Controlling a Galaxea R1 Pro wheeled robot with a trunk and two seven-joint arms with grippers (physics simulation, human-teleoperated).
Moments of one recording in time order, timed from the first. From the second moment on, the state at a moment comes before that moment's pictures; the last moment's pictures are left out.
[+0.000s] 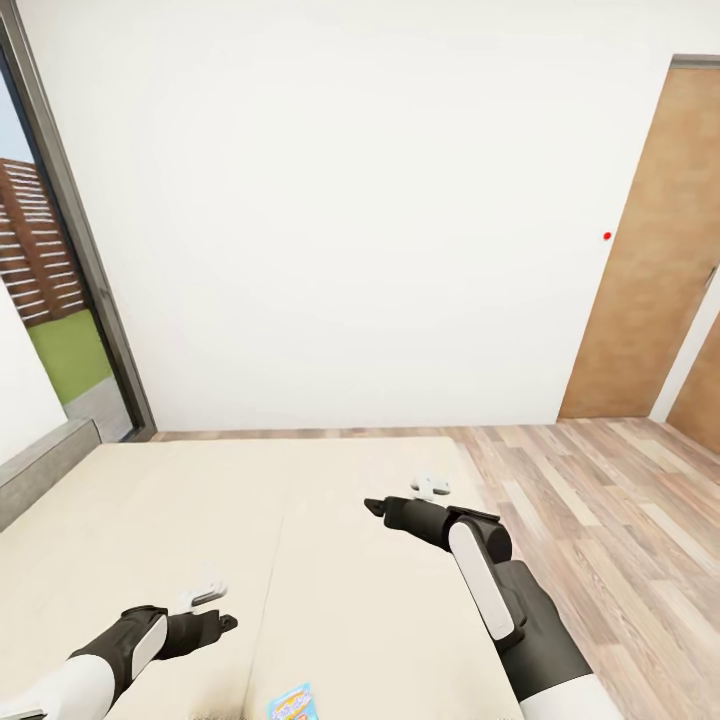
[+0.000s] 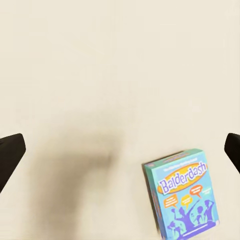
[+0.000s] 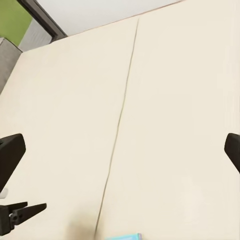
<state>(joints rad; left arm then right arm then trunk) -0.66 0.17 0.17 -0.19 0.06 0.39 -0.29 -0.48 0.10 0.19 -1.32 -0.50 0.80 -0.04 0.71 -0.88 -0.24</state>
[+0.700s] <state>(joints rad) -0.66 0.17 0.17 -0.19 0.06 0.40 -0.29 -0.48 0.10 0.19 -1.32 -0.50 0.82 -0.04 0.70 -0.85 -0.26</state>
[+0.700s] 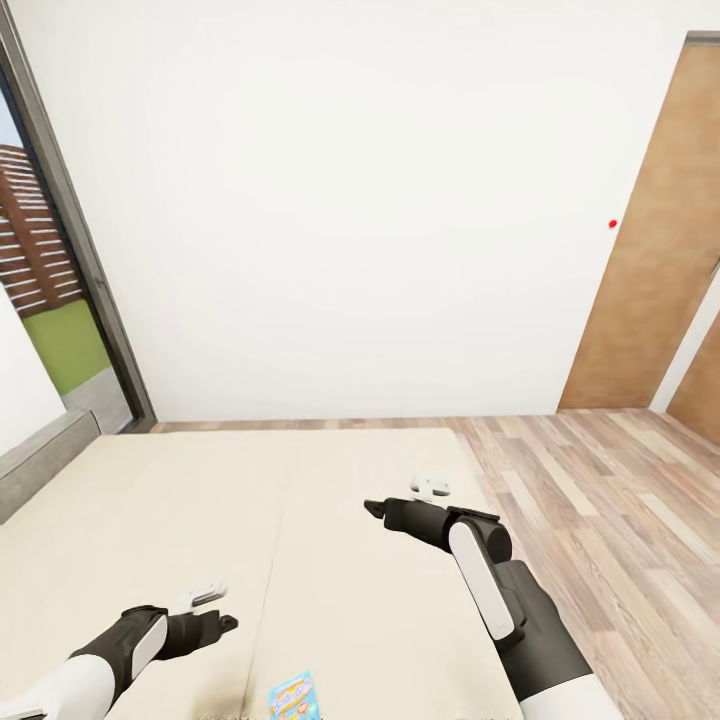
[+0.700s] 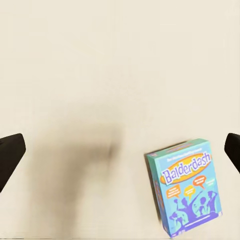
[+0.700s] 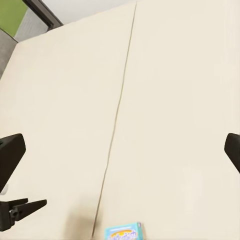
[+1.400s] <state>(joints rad) -0.66 0.16 0.17 -0.19 0.06 0.42 -0.29 -0.48 0.10 0.19 -1.32 -0.50 0.82 -0.04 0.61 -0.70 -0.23</state>
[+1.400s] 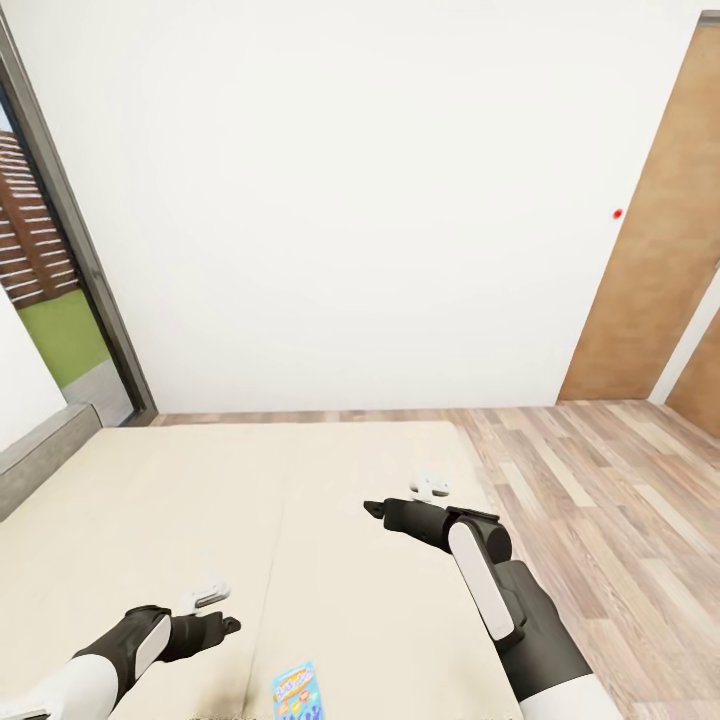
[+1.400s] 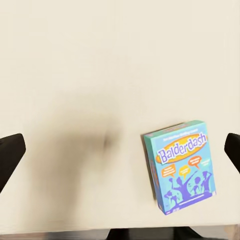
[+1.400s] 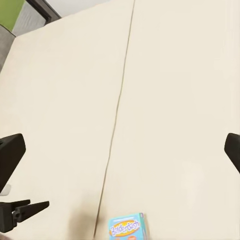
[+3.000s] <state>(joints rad) -0.66 0.14 0.17 -0.19 0.06 0.40 -0.28 -0.48 0.10 0.20 -1.32 -0.50 0.82 -0.04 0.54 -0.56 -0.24</state>
